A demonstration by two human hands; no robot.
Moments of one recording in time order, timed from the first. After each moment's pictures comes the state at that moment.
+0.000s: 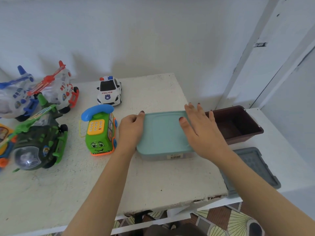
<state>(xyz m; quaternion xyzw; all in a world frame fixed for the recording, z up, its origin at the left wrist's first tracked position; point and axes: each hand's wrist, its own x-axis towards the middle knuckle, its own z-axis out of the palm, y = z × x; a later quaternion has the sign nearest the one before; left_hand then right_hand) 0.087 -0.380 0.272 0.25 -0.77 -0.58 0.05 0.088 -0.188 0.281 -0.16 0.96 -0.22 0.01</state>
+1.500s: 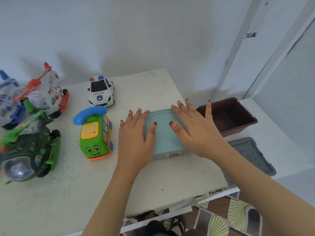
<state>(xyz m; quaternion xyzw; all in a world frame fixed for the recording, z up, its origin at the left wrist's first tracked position) 0.123 -0.371 0.257 0.01 -0.93 -0.34 0.14 0.092 -0.193 0.285 -0.20 0.97 -0.13 -0.01</state>
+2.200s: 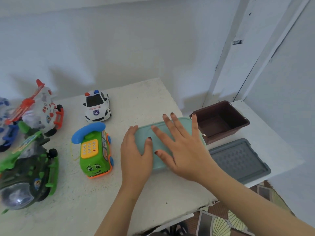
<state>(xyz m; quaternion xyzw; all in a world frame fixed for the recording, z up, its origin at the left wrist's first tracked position) 0.125 -0.364 0.262 0.11 -0.85 -0.49 0.15 0.112 -0.219 0.284 -0.24 0.97 -0.03 -0.06</state>
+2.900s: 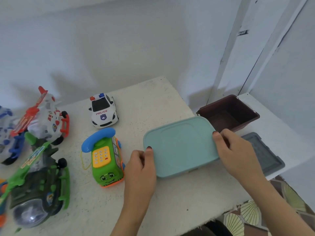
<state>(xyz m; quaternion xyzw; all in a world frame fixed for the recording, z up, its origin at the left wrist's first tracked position) 0.138 -0.389 0.270 0.19 -0.83 -0.53 0.04 0.122 -0.183 0.272 0.10 0.92 -0.37 -0.10</state>
